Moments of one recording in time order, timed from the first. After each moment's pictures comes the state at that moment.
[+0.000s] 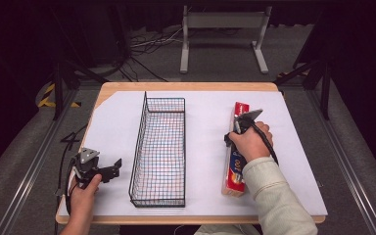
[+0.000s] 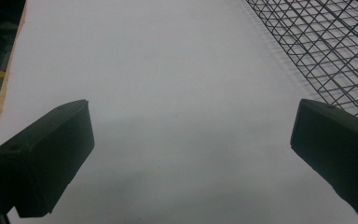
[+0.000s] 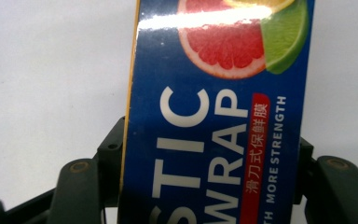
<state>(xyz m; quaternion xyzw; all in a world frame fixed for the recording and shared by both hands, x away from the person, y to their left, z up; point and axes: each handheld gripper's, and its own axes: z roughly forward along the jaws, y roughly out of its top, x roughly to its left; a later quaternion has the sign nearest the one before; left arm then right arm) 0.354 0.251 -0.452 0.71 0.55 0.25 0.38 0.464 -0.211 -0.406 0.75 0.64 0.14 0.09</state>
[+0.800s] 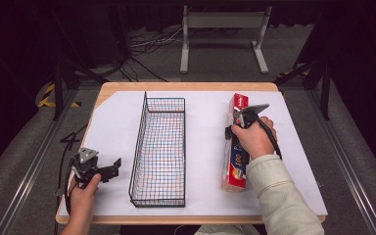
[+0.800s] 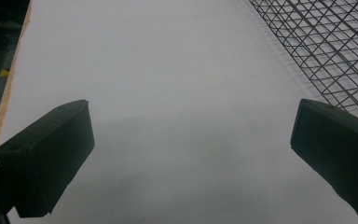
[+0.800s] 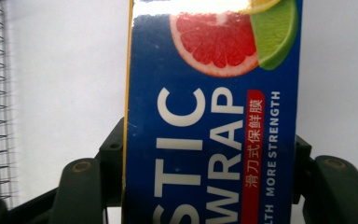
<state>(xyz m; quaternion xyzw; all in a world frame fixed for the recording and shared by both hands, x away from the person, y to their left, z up) 0.354 0.253 -0.452 0.70 0.55 0.25 0.38 0.461 -0.213 -0.376 0.75 0.62 0.20 0.08</state>
